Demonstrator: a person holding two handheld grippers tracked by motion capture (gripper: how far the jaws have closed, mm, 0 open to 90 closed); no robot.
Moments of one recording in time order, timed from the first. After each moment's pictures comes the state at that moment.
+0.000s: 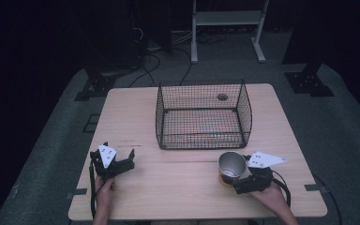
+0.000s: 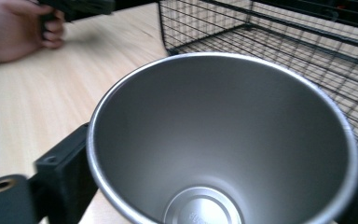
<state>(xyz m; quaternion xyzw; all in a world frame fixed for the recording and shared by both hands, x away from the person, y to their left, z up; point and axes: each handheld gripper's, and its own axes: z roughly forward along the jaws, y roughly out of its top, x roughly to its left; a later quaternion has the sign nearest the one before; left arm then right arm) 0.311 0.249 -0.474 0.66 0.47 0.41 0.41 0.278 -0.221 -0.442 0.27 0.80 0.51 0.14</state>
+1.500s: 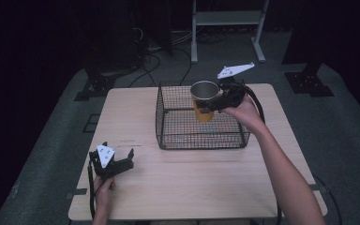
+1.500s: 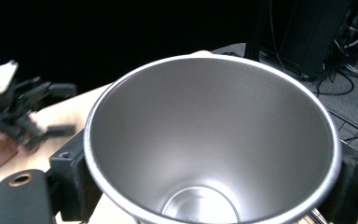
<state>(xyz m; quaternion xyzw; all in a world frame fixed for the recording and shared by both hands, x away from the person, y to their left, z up) 0.311 0.253 -0.473 0.66 0.48 0.41 0.42 0.454 -0.148 -0.292 0.25 0.82 0.50 0.10</state>
